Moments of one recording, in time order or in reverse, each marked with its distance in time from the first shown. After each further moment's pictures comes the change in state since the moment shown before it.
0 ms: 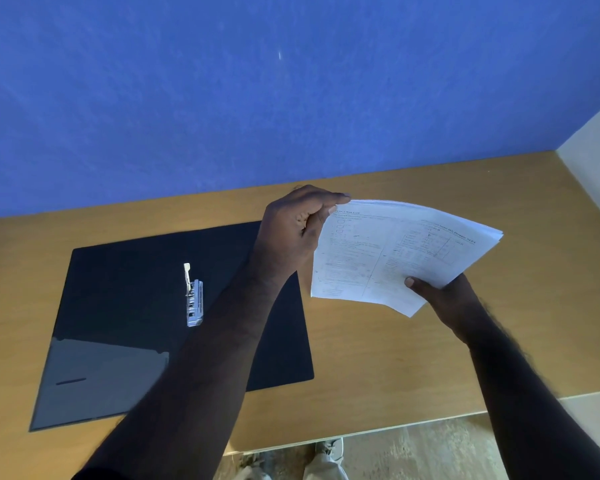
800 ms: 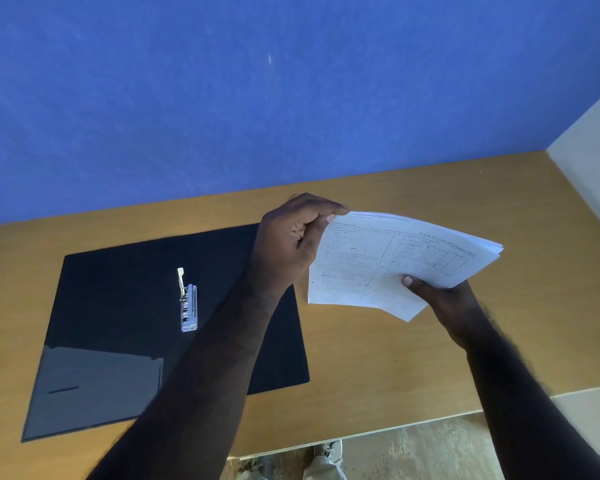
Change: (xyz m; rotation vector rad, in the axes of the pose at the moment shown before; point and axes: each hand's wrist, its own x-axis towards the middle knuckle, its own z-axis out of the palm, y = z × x) left_hand -0.007 0.008 0.006 -0.112 -0.002 -0.054; right_hand -0.007 -0.004 -0.003 0.153 -0.027 -0.121
